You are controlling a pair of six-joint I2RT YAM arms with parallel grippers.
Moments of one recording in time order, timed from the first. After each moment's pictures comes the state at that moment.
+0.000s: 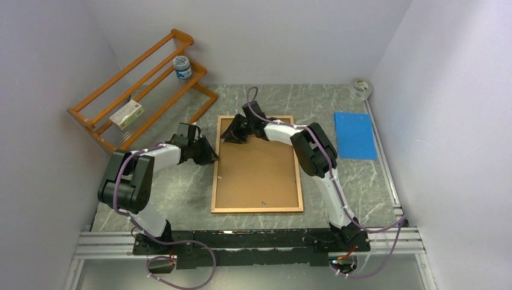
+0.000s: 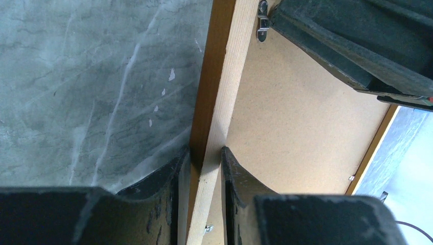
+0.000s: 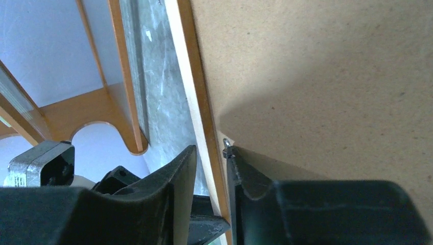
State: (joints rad) left arm -0.25 1.64 0.78 -0.06 0.30 -0.69; right arm 0.63 2.36 1.67 -0.02 -0.43 1.11
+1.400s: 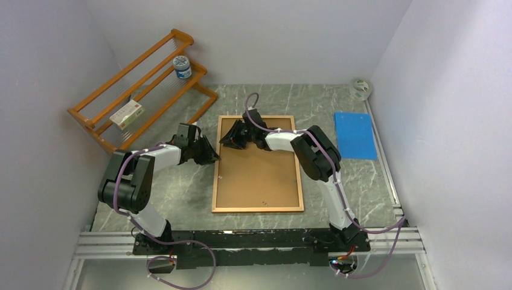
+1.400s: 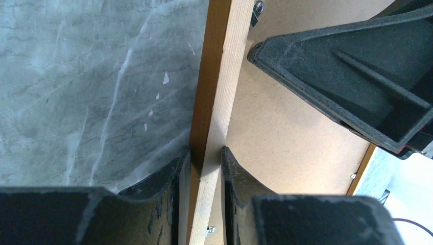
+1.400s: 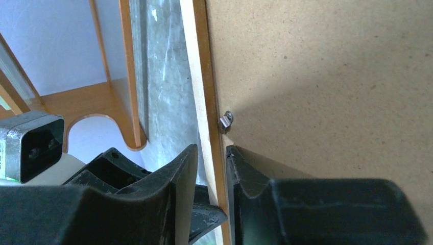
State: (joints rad) left arm -0.25 1.64 0.77 -0.04 0.30 -0.68; right arm 0.66 2.27 1.47 0.20 -0.36 1.14
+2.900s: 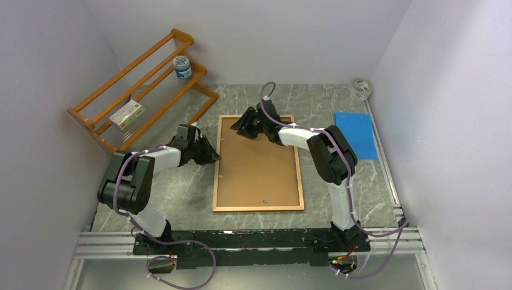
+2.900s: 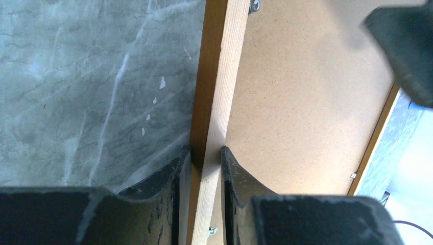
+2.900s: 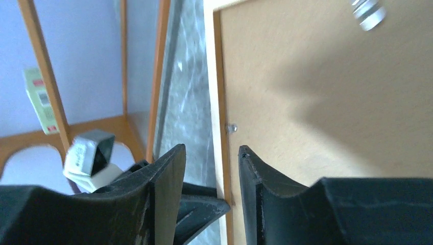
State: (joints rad) left arm -0.25 1.63 0.74 0.03 0.30 -0.68; right arm 0.60 2.12 1.37 0.20 -0.26 1.08
